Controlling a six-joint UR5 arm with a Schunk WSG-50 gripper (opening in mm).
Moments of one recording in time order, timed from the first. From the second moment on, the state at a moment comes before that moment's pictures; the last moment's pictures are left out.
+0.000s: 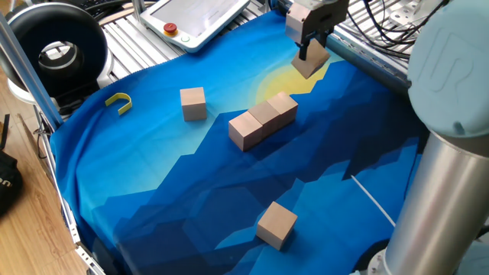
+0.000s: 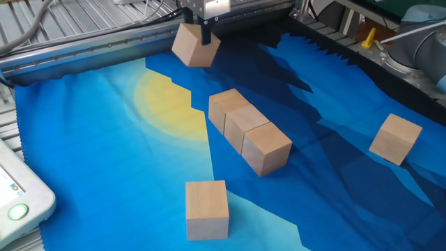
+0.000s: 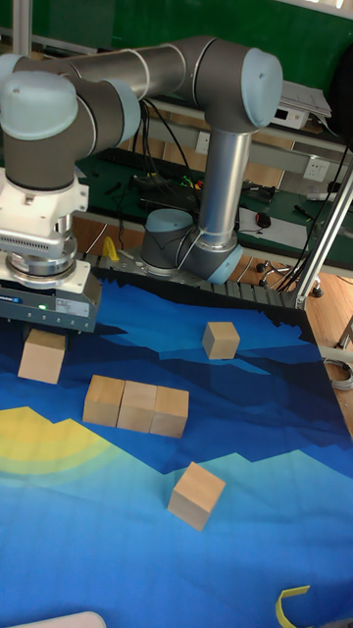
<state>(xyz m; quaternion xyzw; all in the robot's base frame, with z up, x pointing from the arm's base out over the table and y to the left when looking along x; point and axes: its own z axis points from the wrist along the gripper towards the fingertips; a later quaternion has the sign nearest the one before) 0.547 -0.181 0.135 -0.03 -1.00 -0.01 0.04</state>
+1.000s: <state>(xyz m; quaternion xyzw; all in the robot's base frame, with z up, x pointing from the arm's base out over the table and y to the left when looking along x) 0.544 -0.069 0.147 -0.09 -0.99 -0.04 0.09</state>
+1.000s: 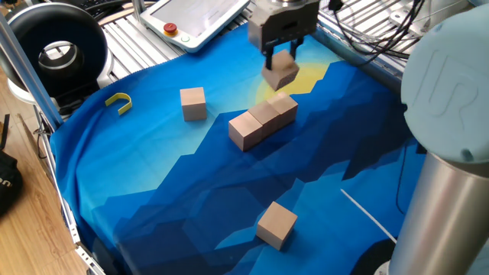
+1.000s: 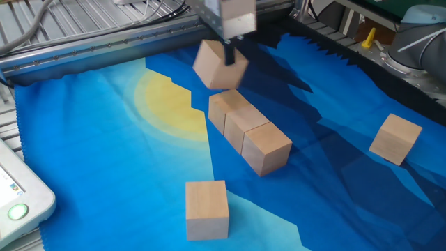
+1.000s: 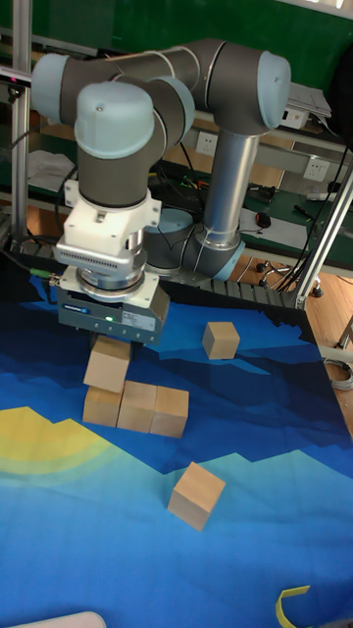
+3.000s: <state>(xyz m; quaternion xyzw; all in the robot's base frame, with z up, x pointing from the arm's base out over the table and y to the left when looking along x) 0.542 -0.054 0.108 -0.09 -0.98 -0.07 0.17</state>
